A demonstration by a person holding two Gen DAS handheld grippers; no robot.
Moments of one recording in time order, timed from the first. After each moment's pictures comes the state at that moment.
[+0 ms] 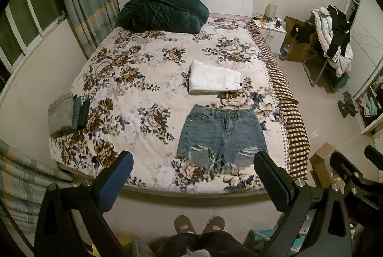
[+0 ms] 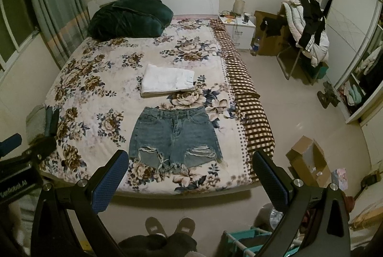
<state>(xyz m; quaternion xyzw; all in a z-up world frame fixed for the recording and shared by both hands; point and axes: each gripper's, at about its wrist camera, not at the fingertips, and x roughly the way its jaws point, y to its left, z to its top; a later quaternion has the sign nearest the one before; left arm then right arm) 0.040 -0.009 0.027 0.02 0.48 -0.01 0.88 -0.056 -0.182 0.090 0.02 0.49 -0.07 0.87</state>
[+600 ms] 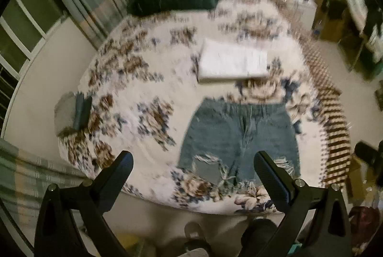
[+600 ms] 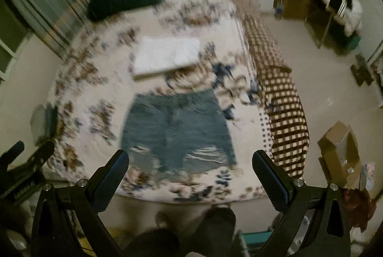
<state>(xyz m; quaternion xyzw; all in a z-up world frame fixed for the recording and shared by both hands) 0.174 -0.119 -0.176 0.08 0.54 0.08 0.83 0.141 -0.341 -0.142 0.10 0.58 0.01 0.80</state>
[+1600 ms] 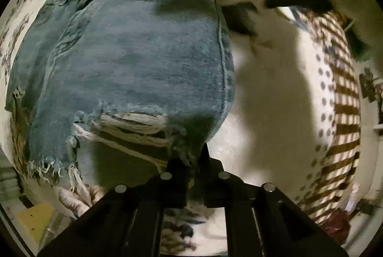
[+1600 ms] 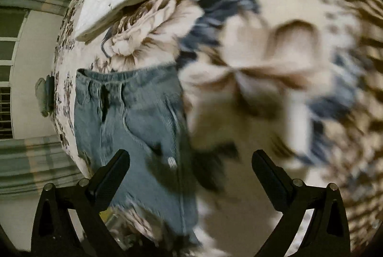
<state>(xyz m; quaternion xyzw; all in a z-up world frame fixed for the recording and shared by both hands) 0.187 -0.293 -0.485 -0.04 0.67 0.00 0.75 0.373 -0.424 -0.553 0.17 0.71 0.20 0.65</state>
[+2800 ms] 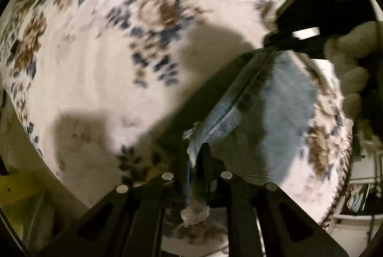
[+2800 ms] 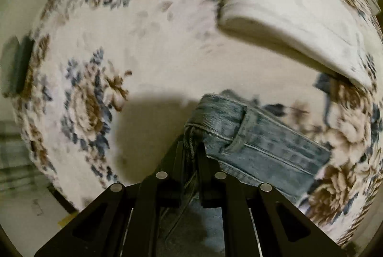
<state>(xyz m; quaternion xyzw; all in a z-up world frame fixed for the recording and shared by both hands) 0.193 0.112 -0.455 -0.26 0.57 0.12 0.77 0.412 0.039 -0.482 -0.05 0.70 0.15 0.70</state>
